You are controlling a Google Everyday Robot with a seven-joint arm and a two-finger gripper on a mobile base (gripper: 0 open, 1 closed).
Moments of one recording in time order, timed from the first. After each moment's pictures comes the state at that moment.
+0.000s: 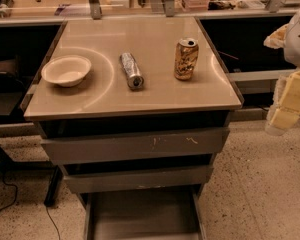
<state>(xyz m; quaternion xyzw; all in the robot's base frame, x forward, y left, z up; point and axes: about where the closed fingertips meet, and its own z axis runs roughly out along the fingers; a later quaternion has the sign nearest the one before) 0.438 -0.217 0.976 -0.60 0.78 -0.03 0.16</state>
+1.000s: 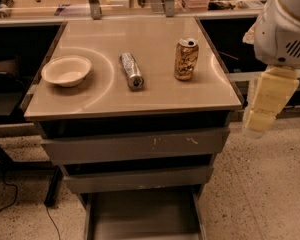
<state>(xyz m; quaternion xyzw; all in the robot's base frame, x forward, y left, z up) 0.426 -0.174 0.989 -0.61 0.77 -0.07 0.13</state>
